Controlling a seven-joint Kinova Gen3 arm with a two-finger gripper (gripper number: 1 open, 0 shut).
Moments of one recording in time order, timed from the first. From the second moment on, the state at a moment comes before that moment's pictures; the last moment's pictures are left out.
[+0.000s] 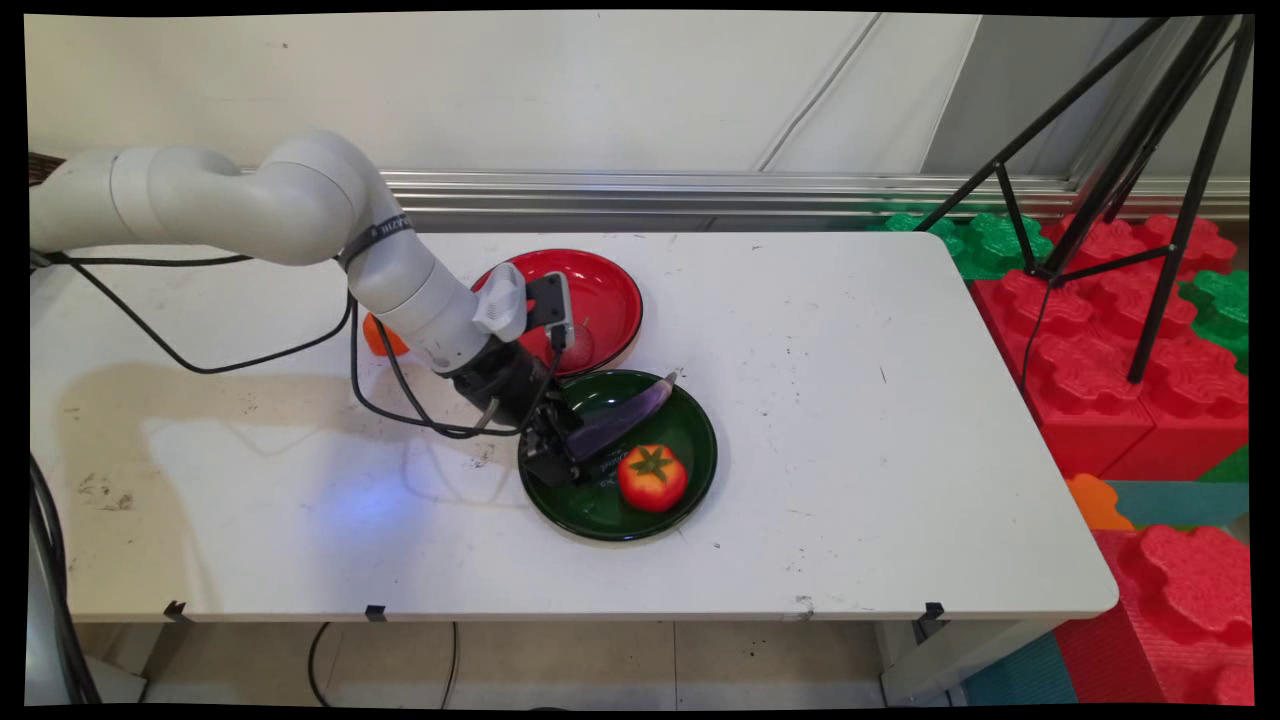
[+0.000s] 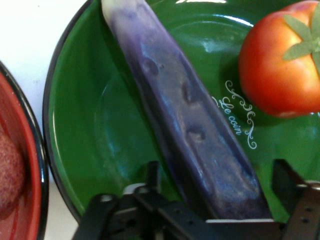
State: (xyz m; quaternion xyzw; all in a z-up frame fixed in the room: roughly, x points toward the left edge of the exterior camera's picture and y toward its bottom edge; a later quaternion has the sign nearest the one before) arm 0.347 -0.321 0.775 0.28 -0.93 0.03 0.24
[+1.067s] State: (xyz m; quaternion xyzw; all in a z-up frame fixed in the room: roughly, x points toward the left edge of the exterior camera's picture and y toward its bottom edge) arm 0.348 -0.324 0.790 0.27 -0.93 0.04 0.27
